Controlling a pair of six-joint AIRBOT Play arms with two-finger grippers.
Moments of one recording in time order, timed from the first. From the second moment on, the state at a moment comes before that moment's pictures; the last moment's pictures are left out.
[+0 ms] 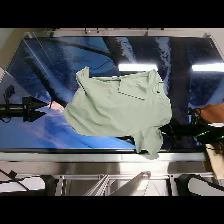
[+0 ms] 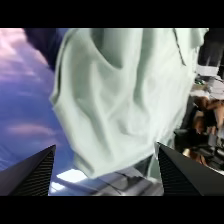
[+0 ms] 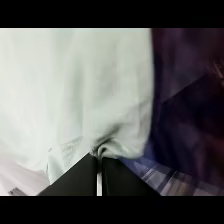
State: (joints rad) left arm 0.63 -1.52 0.99 -2.49 1.43 2.15; right arm -0.42 -1.32 0.42 -0.49 1.02 0.94
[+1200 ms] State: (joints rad) left arm 0.29 -1.86 1.22 -2.39 1.68 2.13; right arm -0.50 -1.23 0.44 -0.24 1.08 0.80
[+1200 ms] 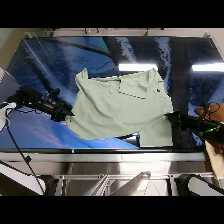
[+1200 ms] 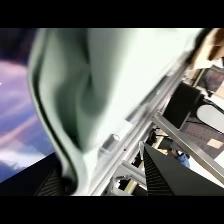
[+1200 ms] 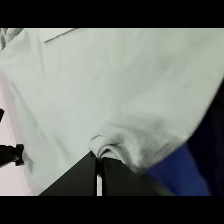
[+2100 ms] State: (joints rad) left arm 0.35 -1.78 1.03 -2.32 1.60 2.21; right arm -0.50 -1.23 0.44 -0.20 1.09 0.77
